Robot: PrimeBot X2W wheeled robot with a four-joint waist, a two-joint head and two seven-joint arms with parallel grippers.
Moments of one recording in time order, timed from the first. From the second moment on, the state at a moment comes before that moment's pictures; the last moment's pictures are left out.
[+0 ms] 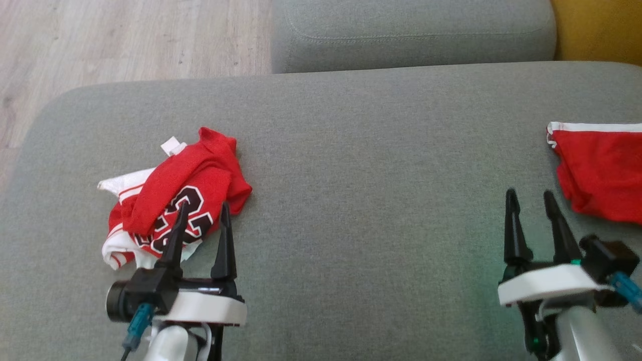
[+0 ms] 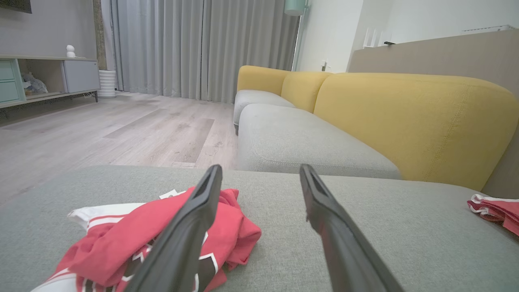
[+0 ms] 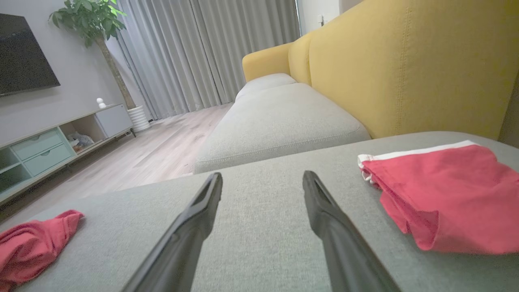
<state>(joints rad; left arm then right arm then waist) -0.10 0.05 -0.22 0.24 -0.25 0.01 -0.25 -0.10 -0.05 -0.03 0.32 0.24 0.13 -0.24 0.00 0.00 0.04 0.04</state>
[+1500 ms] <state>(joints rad) -0.09 0.05 -0.18 0.25 -0.24 0.02 -0.25 -0.05 -0.05 0.18 0.27 0.29 0.13 -0.25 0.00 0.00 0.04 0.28</state>
